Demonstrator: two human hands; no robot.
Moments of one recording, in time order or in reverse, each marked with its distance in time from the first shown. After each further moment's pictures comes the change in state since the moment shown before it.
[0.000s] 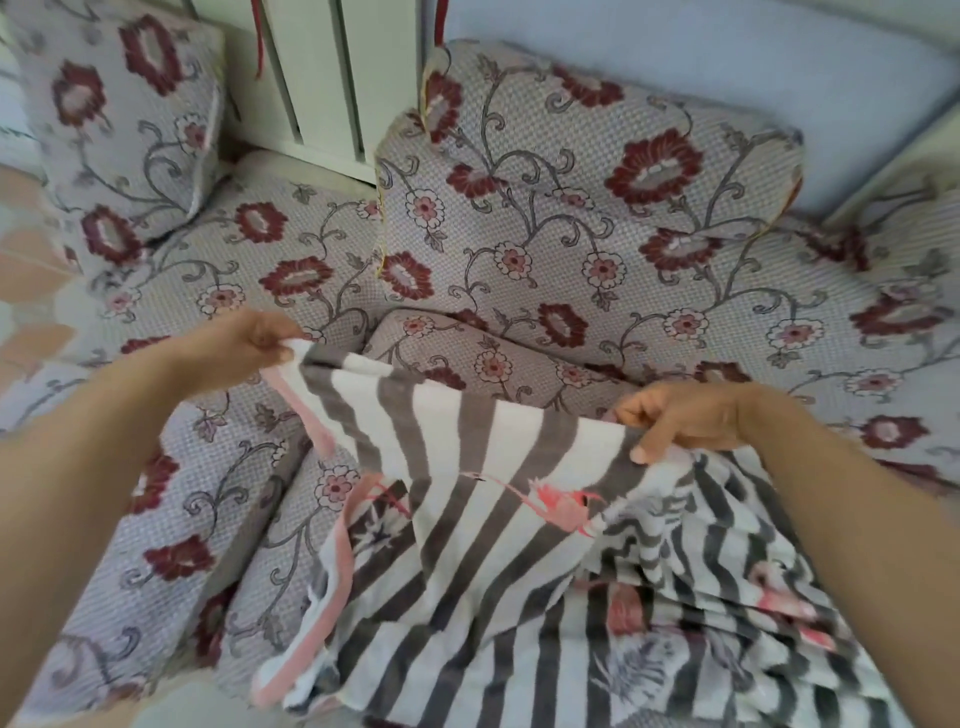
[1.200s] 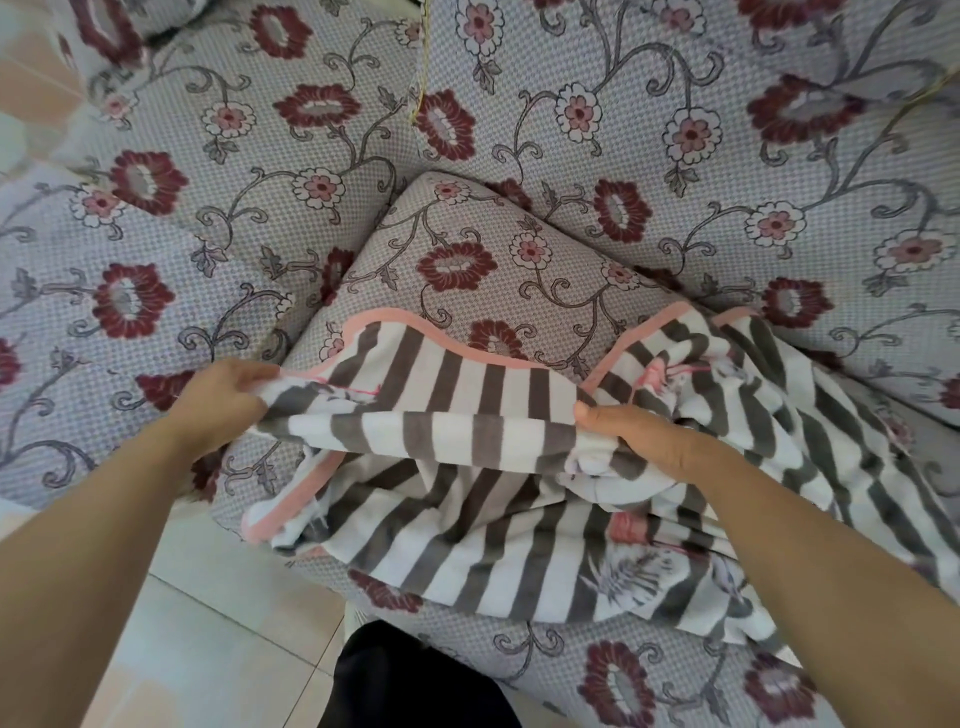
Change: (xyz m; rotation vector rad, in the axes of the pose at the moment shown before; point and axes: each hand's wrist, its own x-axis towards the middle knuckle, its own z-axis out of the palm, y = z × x) left_hand -0.104 -0.067 0.191 -0.119 0.079 -0.568; right_hand 0.097 0.117 0.108 0.167 0.115 0.035
